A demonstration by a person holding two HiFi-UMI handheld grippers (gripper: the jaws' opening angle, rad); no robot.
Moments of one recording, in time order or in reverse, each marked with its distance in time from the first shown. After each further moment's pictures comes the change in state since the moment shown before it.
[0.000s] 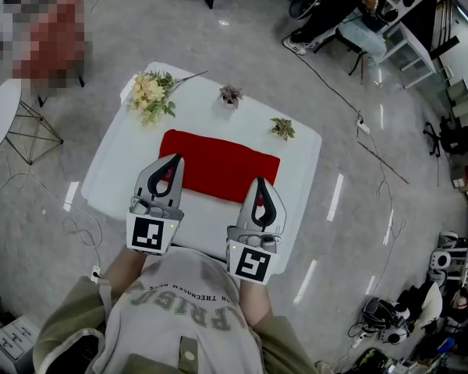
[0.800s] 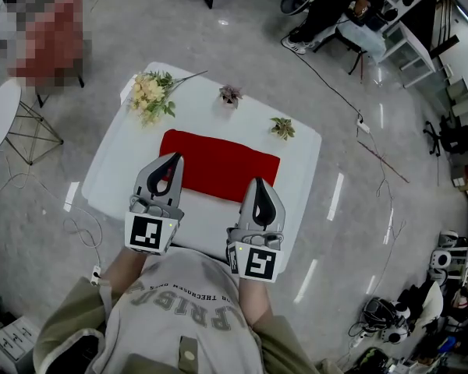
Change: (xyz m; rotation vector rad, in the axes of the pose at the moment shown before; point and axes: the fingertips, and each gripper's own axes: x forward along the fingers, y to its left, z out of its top) left arm 0.000 0.000 0.004 -0.024 0.000 -0.006; right arm -0.007 -0.001 -0.016 0.070 0.041 0.078
